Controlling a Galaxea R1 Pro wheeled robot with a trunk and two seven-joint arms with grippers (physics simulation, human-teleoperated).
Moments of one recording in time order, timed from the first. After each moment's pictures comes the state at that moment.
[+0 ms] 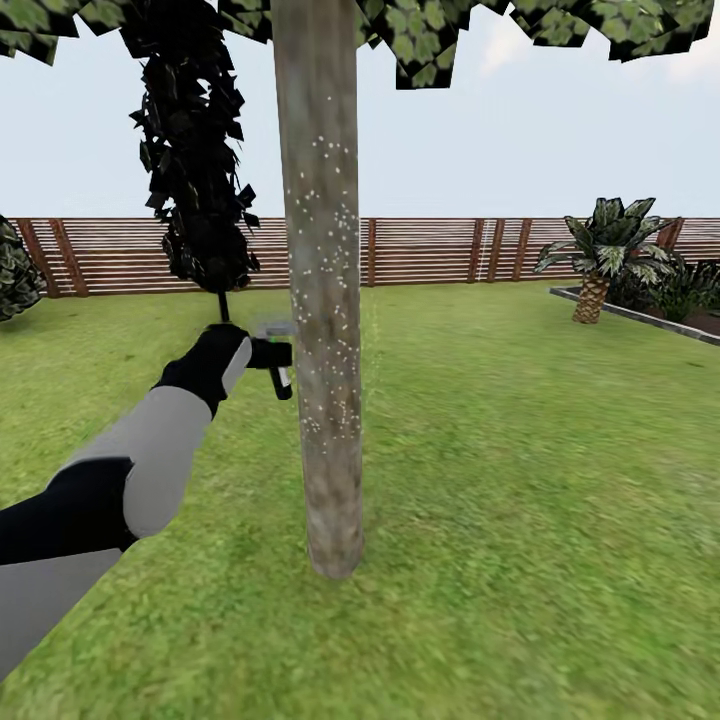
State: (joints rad) left arm -1.40 -0.07 0.11 -0.43 -0.12 0.65 -0.15; right arm -0.28 -0.21 0.02 0.06 -0.07 -0.27 0.05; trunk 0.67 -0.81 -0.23
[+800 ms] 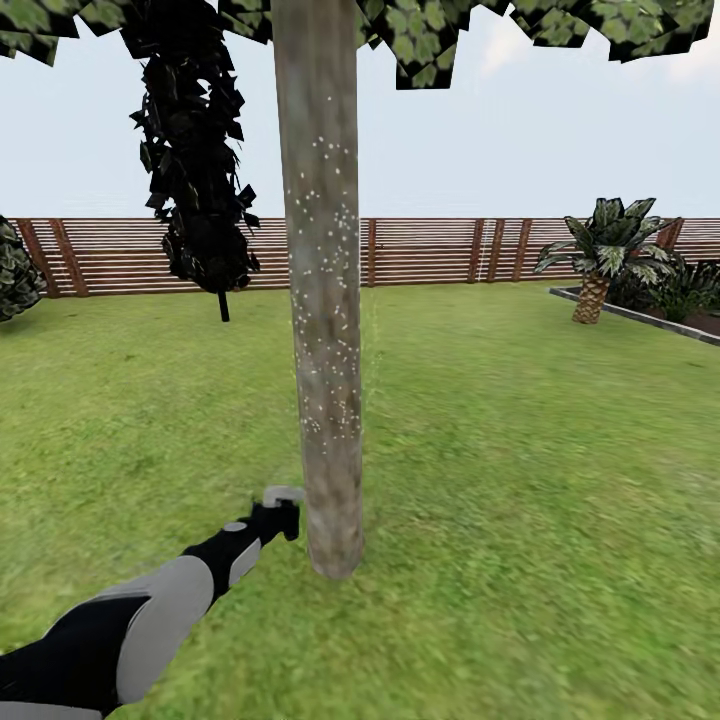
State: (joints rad) left arm -0.94 -0.06 0.11 -0.03 -0.14 -0.13 -0.16; right arm -0.28 -0.20 0.02 0.06 -0.06 -0.27 0.05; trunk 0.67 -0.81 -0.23
